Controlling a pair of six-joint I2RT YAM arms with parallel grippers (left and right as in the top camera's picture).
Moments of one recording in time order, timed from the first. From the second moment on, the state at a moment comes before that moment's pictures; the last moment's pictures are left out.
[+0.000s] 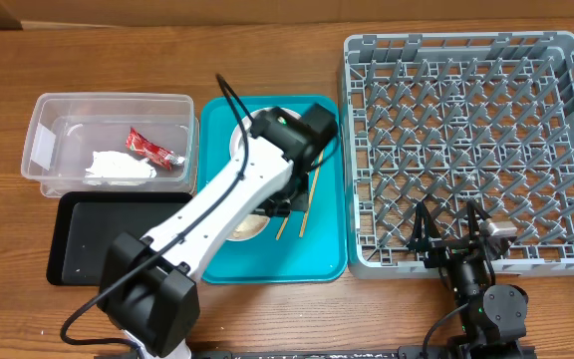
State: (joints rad) left arm -0.62 1.85 1.64 -1.48 -0.08 -0.64; right arm 0.16 0.01 0.02 -0.03 0.01 0.29
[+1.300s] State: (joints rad) left arm 0.10 1.59 1.66 -1.52 0.29 -0.33; right arm 0.16 0.01 0.02 -0.03 0.01 0.29
